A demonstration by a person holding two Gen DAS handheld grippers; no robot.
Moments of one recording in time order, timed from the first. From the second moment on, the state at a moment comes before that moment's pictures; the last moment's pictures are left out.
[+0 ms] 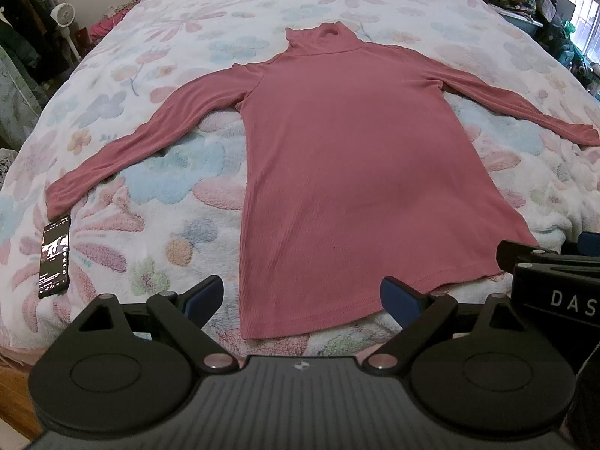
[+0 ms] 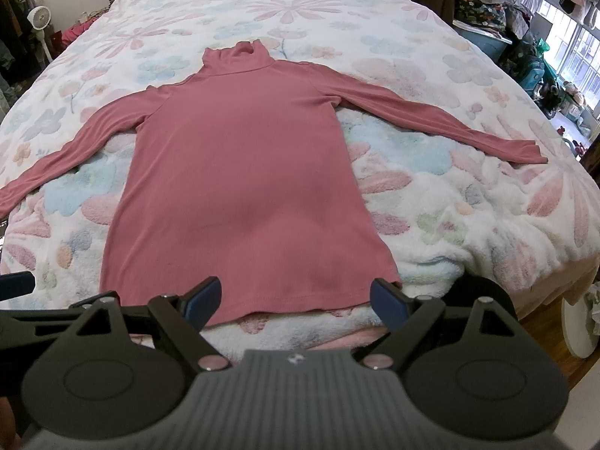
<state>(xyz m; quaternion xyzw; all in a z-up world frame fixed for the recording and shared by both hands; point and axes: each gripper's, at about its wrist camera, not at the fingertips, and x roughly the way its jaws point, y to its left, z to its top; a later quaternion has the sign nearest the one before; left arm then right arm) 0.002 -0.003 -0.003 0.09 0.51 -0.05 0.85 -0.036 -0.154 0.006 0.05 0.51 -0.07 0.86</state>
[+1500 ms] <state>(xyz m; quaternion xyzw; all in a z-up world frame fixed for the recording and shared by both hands) 0.001 -0.001 -0.005 0.09 0.51 -0.05 0.85 -0.039 -0.154 -0.004 0.06 0.51 -0.07 0.86</state>
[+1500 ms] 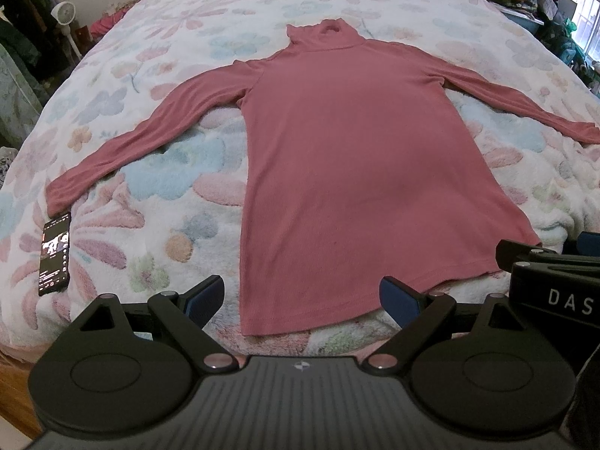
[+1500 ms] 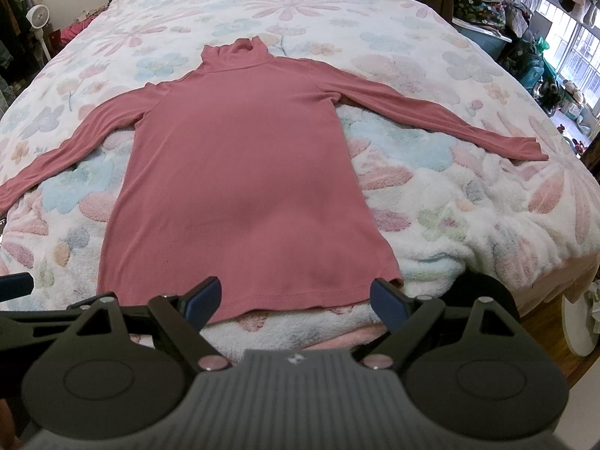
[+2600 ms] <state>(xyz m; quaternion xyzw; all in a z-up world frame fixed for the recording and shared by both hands) 0.110 0.126 -0.056 -0.12 0.45 0.04 0.89 0.028 -0.169 -0.009 0.07 0.33 -0.04 0.94</state>
